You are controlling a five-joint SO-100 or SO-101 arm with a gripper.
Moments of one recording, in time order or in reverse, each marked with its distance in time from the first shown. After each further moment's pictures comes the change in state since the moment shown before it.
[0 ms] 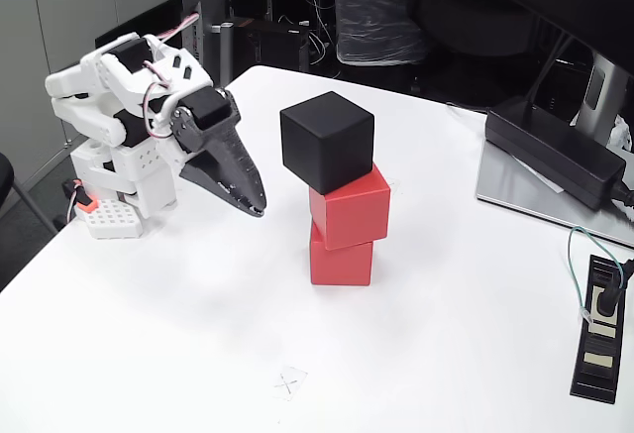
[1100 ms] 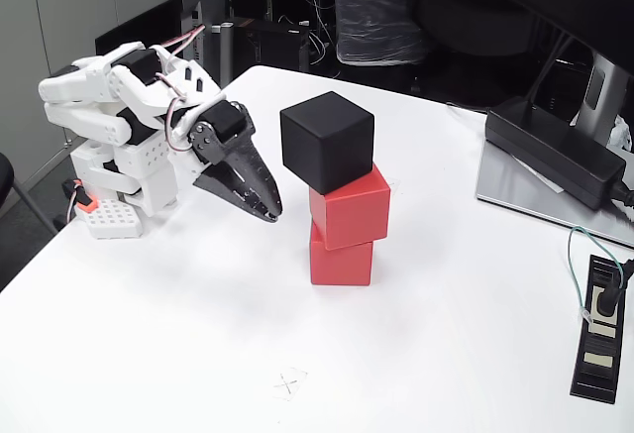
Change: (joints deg) arm -6.8 0.0 4.1 0.0 0.0
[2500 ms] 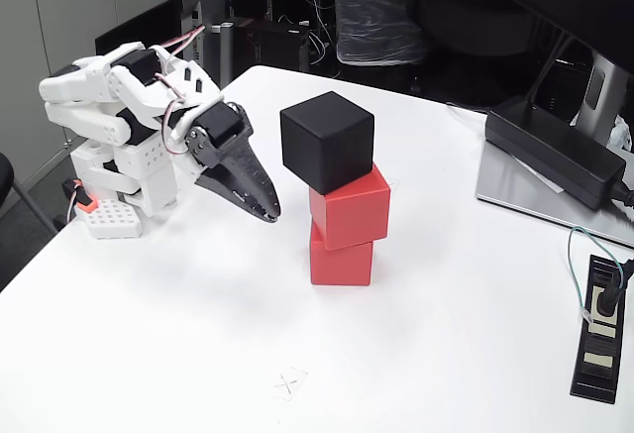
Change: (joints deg) arm 0.6 -0.1 0.0 0.0 8.0
